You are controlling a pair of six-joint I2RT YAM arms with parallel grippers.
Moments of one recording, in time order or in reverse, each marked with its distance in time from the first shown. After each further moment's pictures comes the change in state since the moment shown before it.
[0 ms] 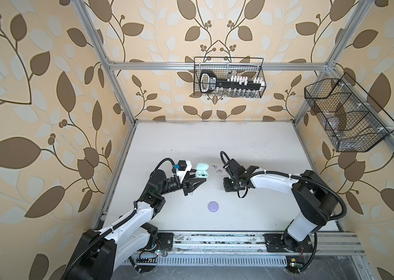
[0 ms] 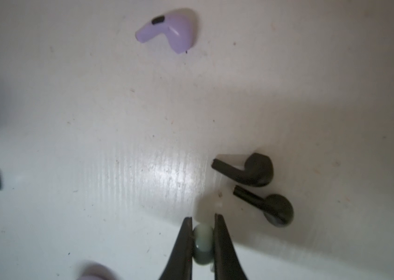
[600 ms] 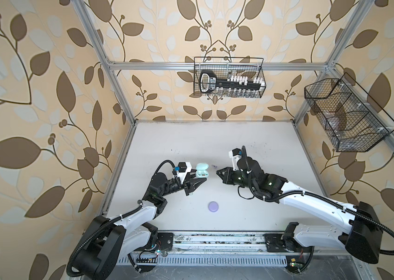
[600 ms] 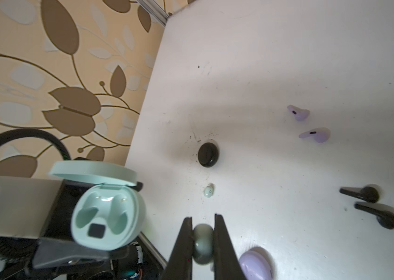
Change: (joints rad) left arm -0.016 0.147 -0.065 0.283 -0.032 -0.012; right arm 0.135 -0.451 -0.067 0.275 0.003 0.212
